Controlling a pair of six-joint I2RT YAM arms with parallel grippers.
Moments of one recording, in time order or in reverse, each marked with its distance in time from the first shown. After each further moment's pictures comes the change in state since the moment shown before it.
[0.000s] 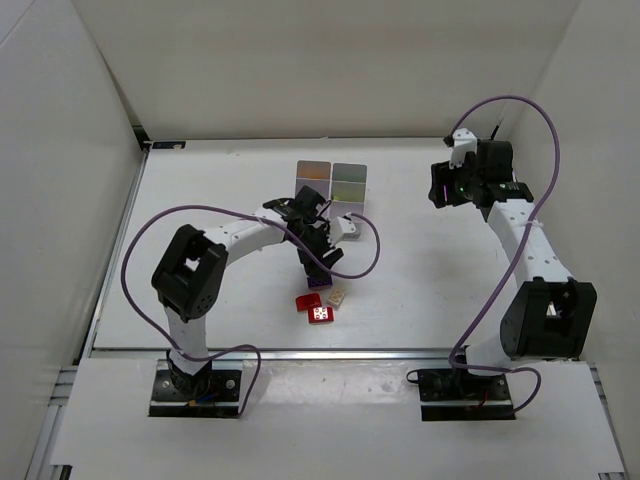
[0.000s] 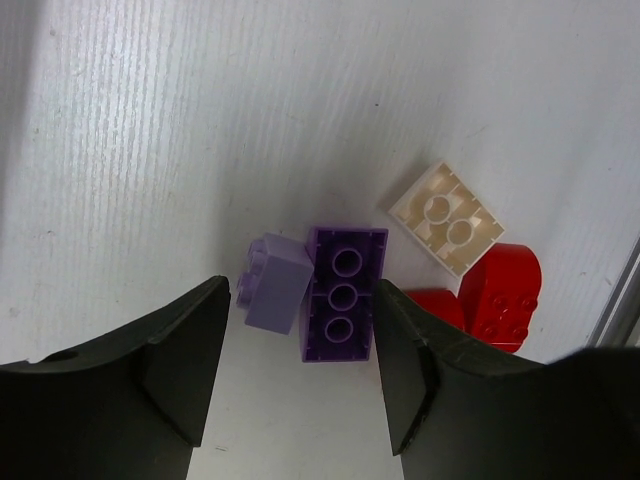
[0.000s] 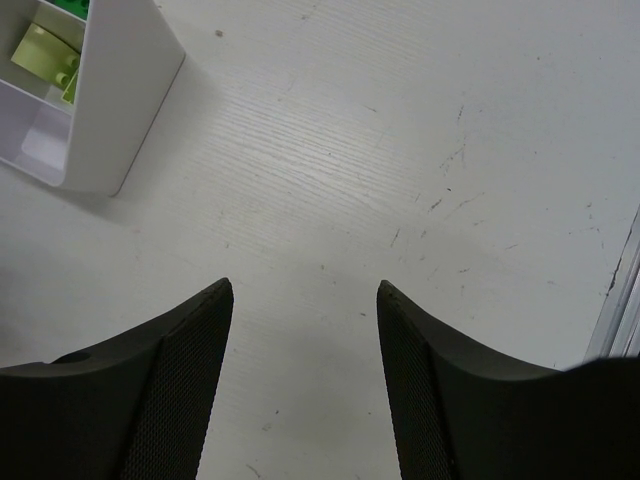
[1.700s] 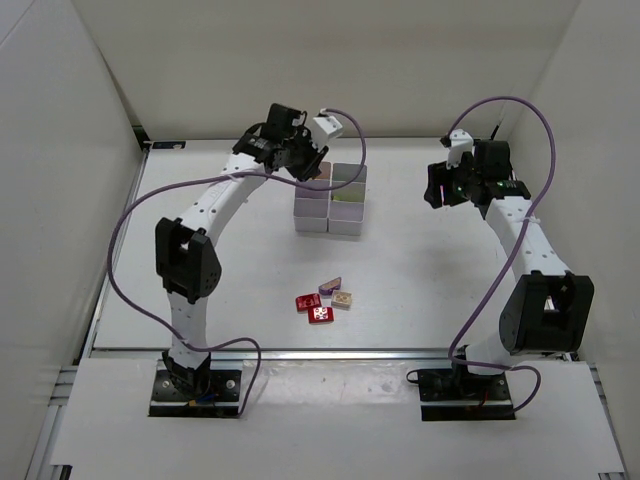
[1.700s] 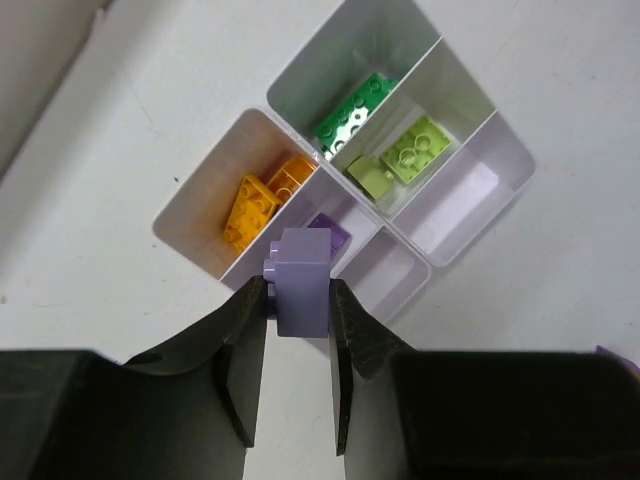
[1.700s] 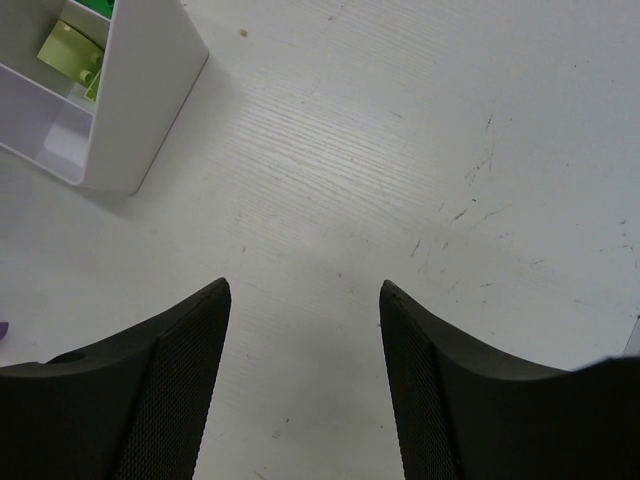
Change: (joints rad) left arm 0.187 0.106 0.654 -0.068 -0.215 -0.127; right arm 0.000 0.033 0.006 0.008 -0.053 0.000
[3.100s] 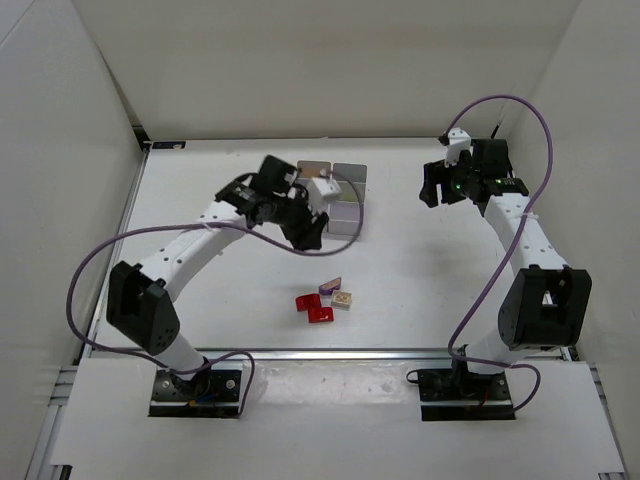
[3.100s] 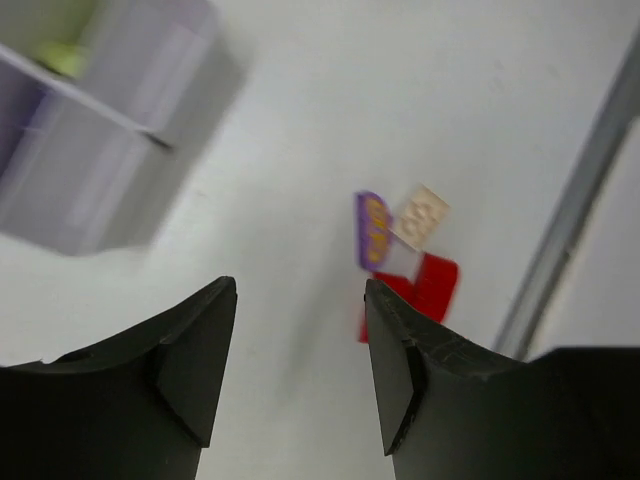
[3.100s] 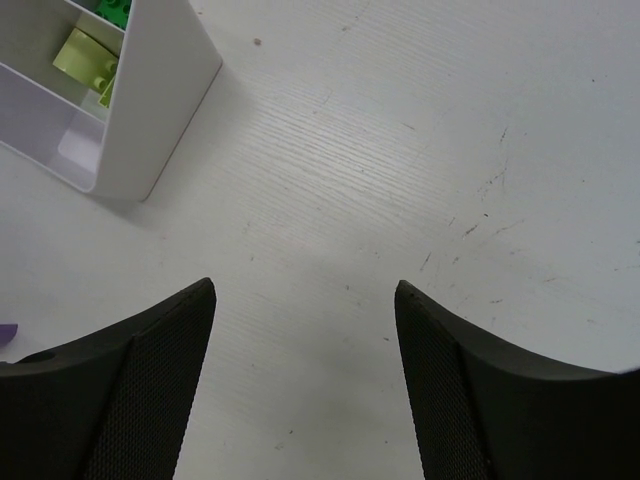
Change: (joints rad) left arm -0.064 -0.401 -0.505 -0.035 0.229 -0.040; right arm 0.000 0.032 0.021 0.006 -0.031 0.000
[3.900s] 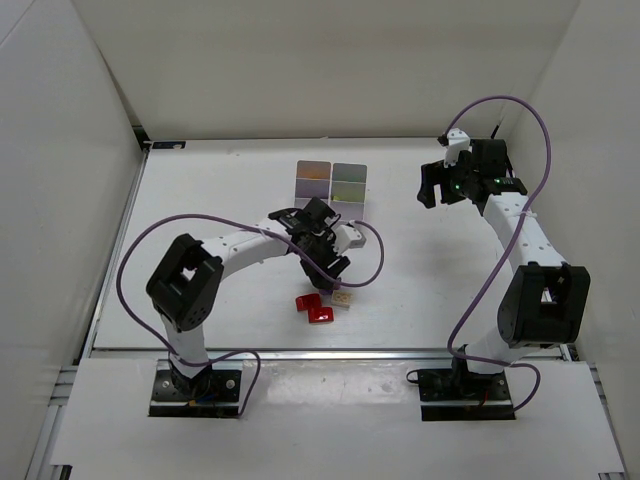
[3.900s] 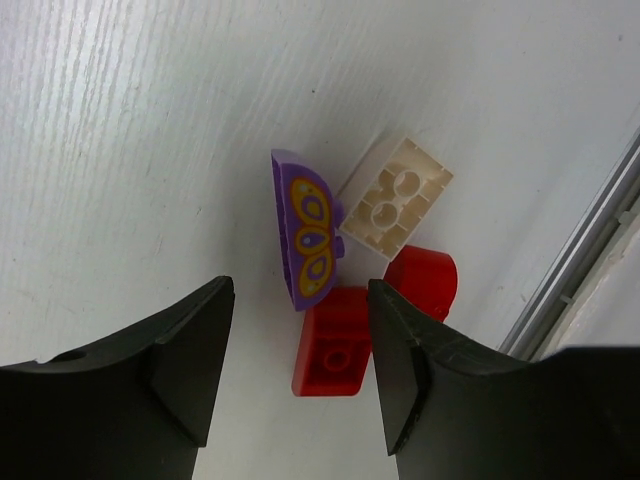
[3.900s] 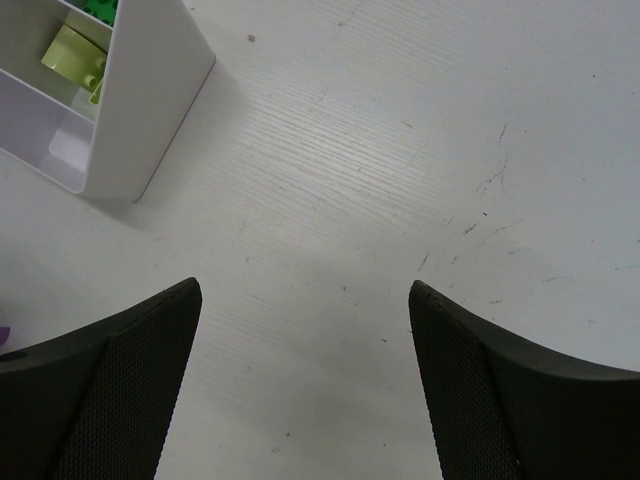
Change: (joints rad) left arm -0.212 0.221 -0.206 0.091 -0.117 -0.063; right arm 0.000 0.015 0.000 0.010 0.002 -0.001
